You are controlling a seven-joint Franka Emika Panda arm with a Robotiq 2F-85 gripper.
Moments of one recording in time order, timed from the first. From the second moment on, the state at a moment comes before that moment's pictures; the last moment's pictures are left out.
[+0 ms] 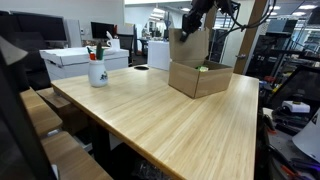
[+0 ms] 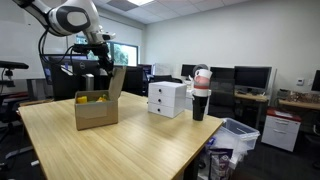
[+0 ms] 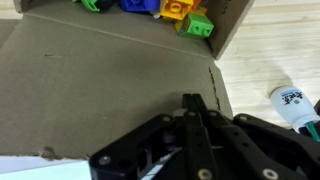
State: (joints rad) arm 0.00 -0.27 0.06 -2.37 0.02 2.50 0.18
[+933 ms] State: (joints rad) arm 0.01 -0.13 0.03 -2.30 0.04 2.50 0.16
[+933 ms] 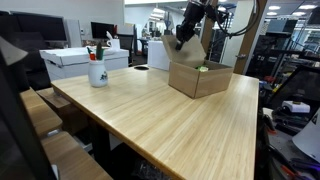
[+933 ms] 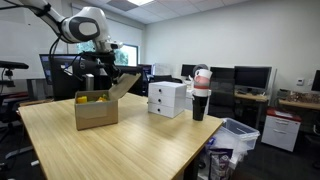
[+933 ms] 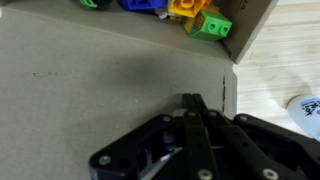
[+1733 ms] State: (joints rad) arm 0.01 -0.06 0.03 -2.31 0.13 2.50 0.12
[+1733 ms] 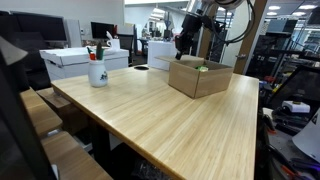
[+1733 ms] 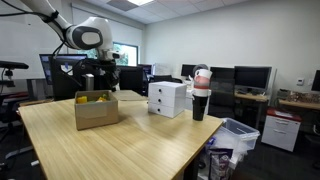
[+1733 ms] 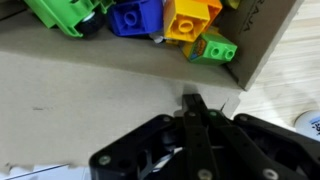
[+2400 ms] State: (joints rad) arm 0.01 -0.05 0.01 -2.31 0.20 2.49 0.08
